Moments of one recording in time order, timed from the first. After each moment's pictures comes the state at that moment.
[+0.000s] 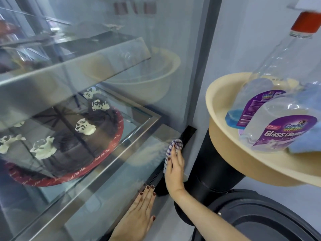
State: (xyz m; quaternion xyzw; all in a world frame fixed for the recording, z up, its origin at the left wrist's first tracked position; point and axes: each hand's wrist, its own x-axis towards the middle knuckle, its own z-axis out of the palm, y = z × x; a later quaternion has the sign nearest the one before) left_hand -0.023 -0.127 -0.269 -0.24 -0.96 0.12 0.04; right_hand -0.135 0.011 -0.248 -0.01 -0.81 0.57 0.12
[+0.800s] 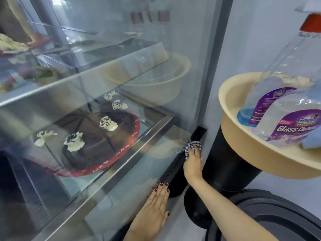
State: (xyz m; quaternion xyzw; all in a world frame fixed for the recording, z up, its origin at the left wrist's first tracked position) left_hand -0.019 -0.123 -0.257 -0.24 -0.96 0.15 0.02; right_hand -0.172 0.032 -0.261 -0.10 -0.95 0.28 0.04
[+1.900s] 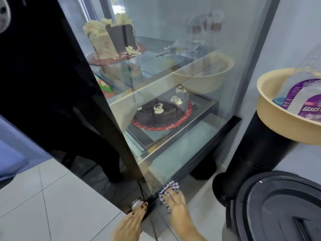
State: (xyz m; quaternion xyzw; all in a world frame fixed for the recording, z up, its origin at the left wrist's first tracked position) left_hand 0.223 -0.291 -0.227 -0.17 -0.92 0.29 0.21; right_hand 0.124 -0.107 -0.245 0.23 -0.93 0.28 -0.08
